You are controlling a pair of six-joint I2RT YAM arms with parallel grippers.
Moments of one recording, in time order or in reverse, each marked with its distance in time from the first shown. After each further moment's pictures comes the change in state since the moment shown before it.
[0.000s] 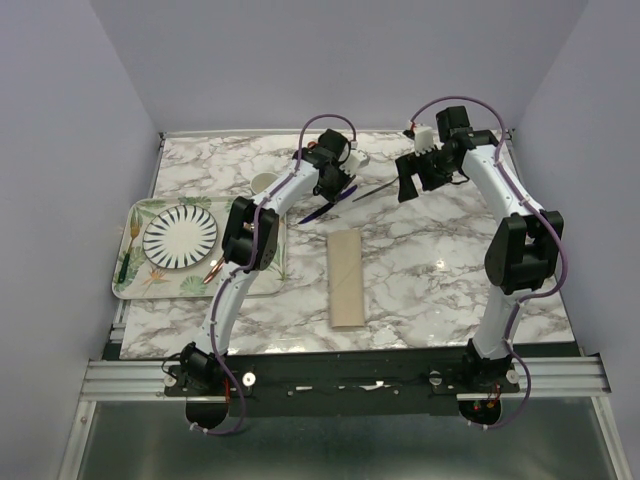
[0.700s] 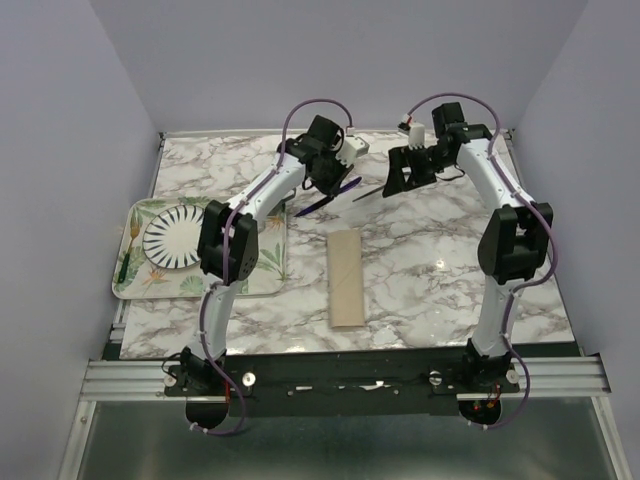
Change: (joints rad) left arm -0.004 -0.283 -0.196 0.008 0.077 0.010; right arm 0.000 0.090 0.117 -0.048 -0.233 0.060
